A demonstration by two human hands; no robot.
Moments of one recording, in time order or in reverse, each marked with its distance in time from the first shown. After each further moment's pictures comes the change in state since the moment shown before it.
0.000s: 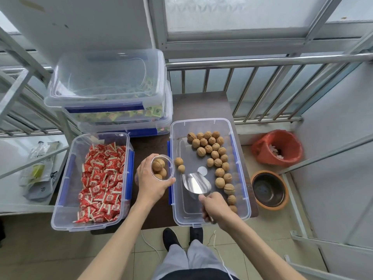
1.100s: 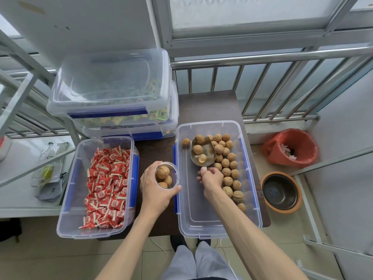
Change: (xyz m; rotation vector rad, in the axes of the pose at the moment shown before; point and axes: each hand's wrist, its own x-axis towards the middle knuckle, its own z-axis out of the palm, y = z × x) left_hand -0.001 0.003 0.000 -0.016 0.011 -0.057; right_hand 0.118 -0.055 0.029 0.671 0.379 -0.031
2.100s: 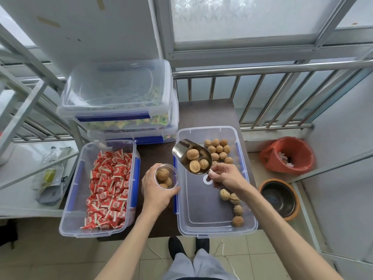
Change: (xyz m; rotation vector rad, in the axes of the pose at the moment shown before) left_hand -0.003 -0.001 0.004 0.015 0.013 -0.052; right_hand -0.028 -0.069 -0.087 -0.482 -0.622 -0.346
